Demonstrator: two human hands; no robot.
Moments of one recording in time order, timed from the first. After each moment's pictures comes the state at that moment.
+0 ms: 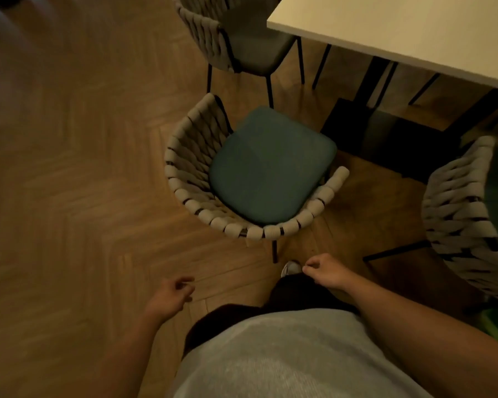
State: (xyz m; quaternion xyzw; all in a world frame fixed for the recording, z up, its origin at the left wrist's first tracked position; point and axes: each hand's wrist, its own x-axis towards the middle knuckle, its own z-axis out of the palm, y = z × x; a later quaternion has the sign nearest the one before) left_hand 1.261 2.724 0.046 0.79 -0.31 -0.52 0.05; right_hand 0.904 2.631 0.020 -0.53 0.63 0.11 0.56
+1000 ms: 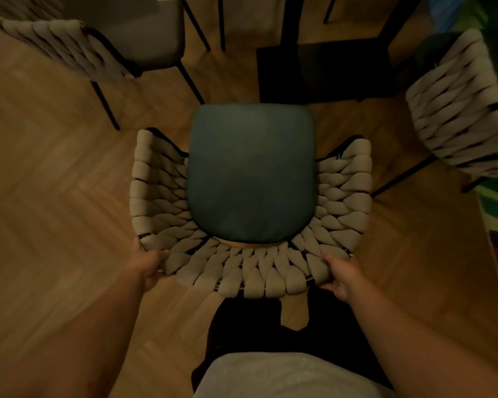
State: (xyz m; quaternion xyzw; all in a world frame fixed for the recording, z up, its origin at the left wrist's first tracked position) left_hand 1.428 2.340 -0.056 0.76 -0.25 -0.59 0.11; right_hand 1.086 2.549 -0.076 0.24 0.73 -0.36 0.53
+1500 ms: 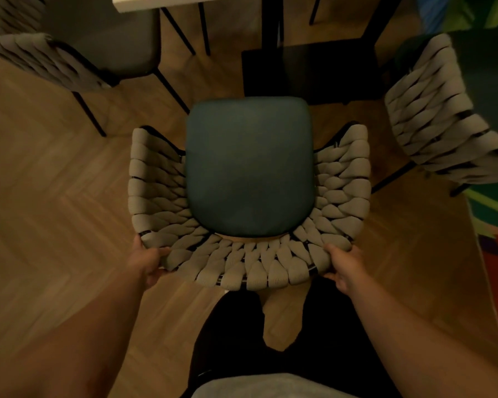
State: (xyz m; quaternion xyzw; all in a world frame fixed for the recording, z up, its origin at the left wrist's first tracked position) left_hand 1.327 2.349 -0.058 0.76 -0.23 -0.60 0.11; right_hand 0.975 2.553 -0.074 0.21 0.76 -0.38 0.49
